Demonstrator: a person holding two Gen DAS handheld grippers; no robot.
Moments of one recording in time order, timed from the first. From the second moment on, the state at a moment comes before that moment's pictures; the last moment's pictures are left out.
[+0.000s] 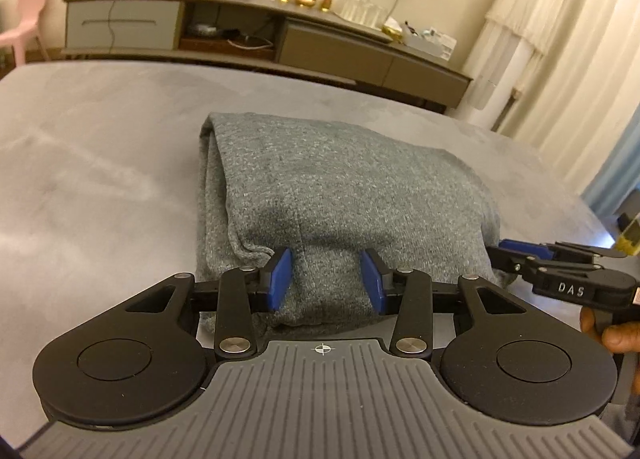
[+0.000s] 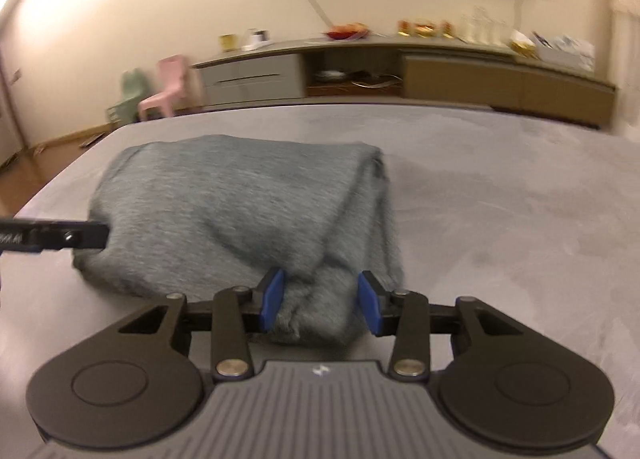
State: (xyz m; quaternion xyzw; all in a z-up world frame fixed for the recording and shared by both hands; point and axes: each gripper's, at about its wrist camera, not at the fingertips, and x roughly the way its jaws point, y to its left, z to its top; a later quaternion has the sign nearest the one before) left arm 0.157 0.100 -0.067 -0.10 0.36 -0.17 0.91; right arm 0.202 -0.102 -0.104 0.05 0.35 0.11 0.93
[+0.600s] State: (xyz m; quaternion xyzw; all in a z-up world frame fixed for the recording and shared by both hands) left arm 0.051 0.049 0.001 -0.06 0.34 -0.06 0.94; right arm 0.121 -0.113 -0.047 0.03 0.33 0.10 0.94
